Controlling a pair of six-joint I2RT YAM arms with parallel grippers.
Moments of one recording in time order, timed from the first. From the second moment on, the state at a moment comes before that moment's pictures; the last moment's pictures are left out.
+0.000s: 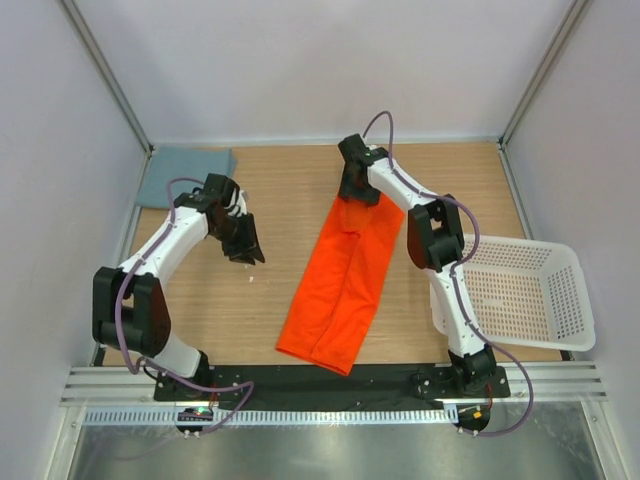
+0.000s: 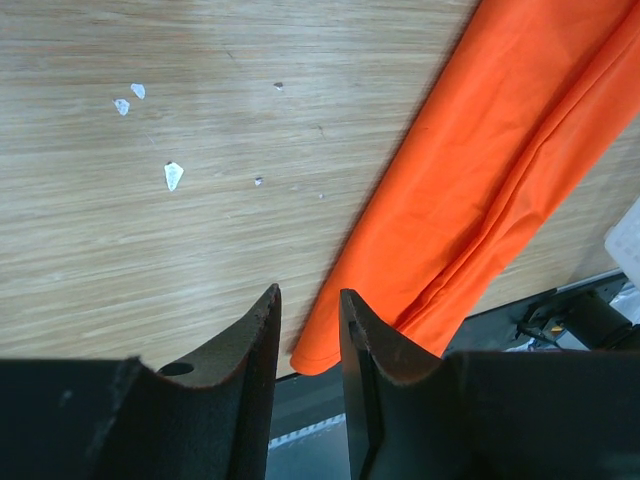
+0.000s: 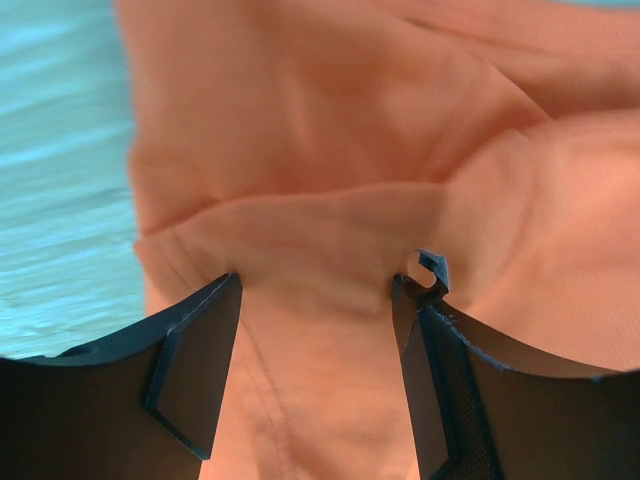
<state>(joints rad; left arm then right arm) -0.22 1.53 1.18 -0.89 0.33 -0.41 0.44 2.45 2.17 -0.88 0.29 0.65</state>
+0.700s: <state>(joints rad) -0.27 1.62 1.14 -0.78 0.44 -0.48 0.44 2.53 2.37 -0.80 -0.07 0.48</state>
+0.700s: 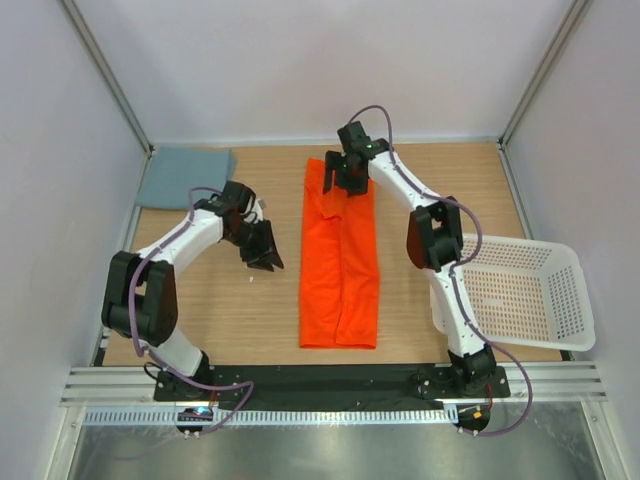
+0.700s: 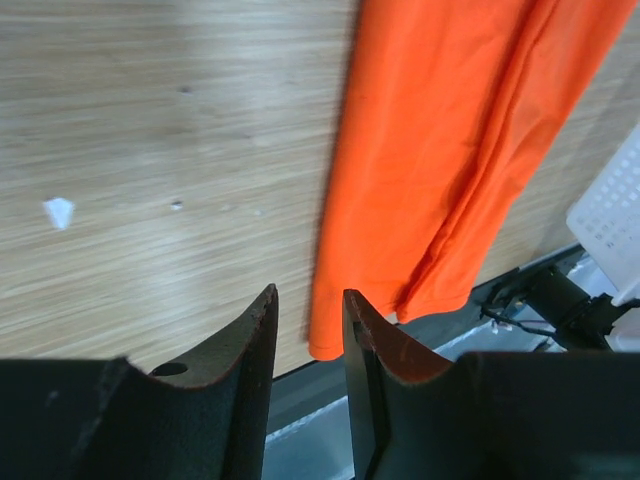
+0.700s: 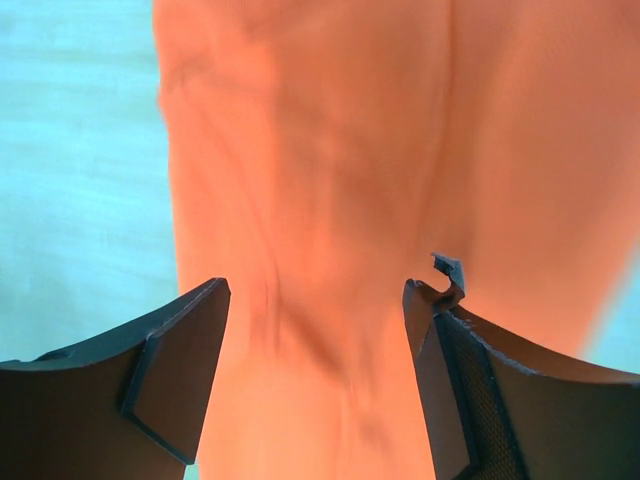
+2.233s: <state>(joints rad) -0.82 1.55 0.93 -0.78 0.23 -0.99 0.73 1.42 0.88 -0.84 -0.28 0.64</state>
